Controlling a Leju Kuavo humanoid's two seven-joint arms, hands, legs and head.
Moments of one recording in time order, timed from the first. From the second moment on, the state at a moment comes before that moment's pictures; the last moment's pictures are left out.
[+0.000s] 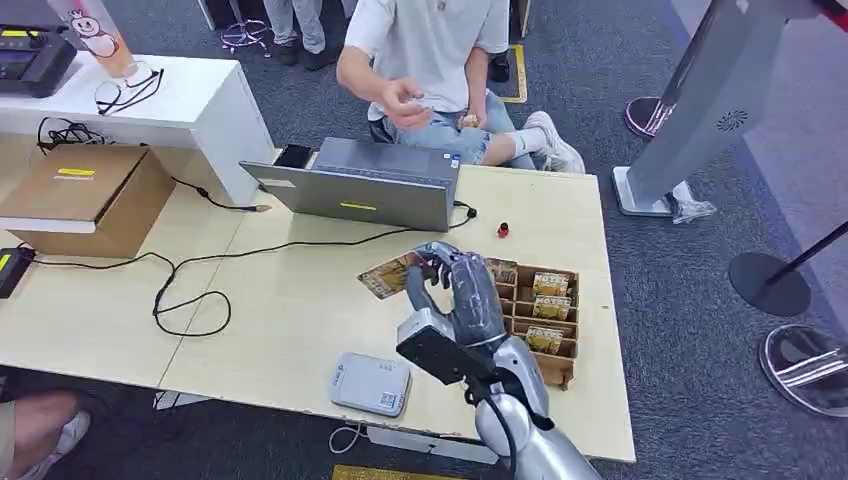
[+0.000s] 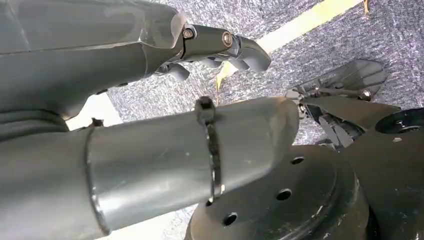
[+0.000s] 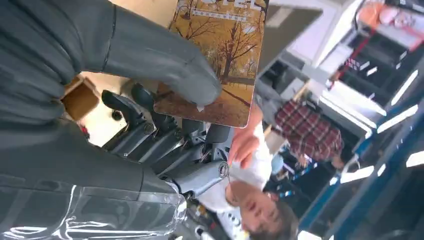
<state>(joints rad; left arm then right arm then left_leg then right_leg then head) -0.03 -0.09 1.07 -0.36 -1.35 -0.44 -0.15 -0.31 0.14 0.58 -1.35 0.57 -0.37 -0.22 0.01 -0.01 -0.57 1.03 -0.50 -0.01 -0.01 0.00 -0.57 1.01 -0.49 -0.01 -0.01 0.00</state>
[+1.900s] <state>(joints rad) -0.04 -0.10 1.05 -0.36 -1.37 -0.43 -0.15 -0.28 0.14 0.52 -1.36 1.02 -0.67 -0.13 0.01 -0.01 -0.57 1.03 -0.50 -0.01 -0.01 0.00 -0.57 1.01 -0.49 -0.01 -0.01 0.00</state>
